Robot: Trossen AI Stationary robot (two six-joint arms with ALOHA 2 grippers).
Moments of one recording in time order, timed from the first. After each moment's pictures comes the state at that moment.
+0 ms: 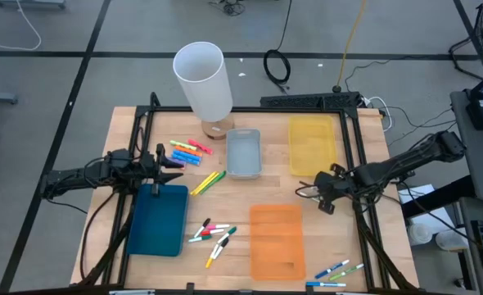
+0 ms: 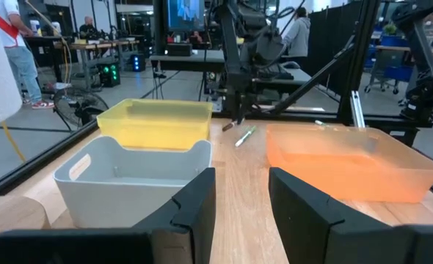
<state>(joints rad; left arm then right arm) 0.13 0.01 0.06 -0.08 0.13 -0.03 0.33 0.91 0.44 -0.77 0.23 0.69</state>
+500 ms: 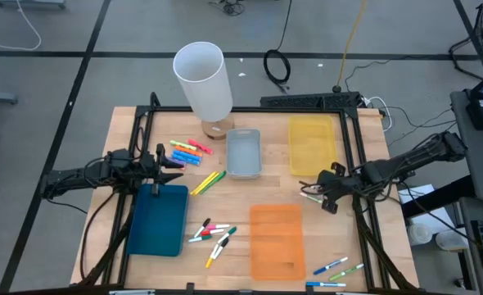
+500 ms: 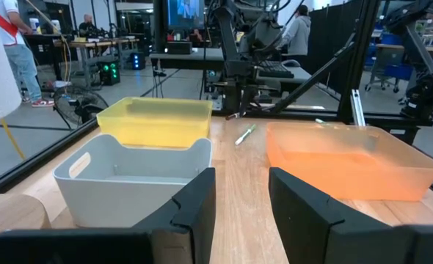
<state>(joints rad) 0.13 0.01 0.06 -0.08 0.13 -0.03 0.33 0.79 0.45 -0.79 0.23 0.65</state>
